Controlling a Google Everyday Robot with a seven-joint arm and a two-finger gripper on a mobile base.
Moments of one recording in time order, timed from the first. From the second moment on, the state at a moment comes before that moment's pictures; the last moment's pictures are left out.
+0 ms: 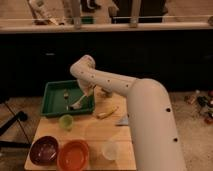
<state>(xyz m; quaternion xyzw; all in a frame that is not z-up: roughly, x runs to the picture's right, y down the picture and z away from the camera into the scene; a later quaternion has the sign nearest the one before) -0.101 0.022 0.901 -0.24 -0.10 -0.28 0.92</state>
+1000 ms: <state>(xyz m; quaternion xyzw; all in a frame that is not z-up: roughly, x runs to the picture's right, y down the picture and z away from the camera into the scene) -0.081 -0.001 0.917 -0.21 -0.02 -0.27 0.94</state>
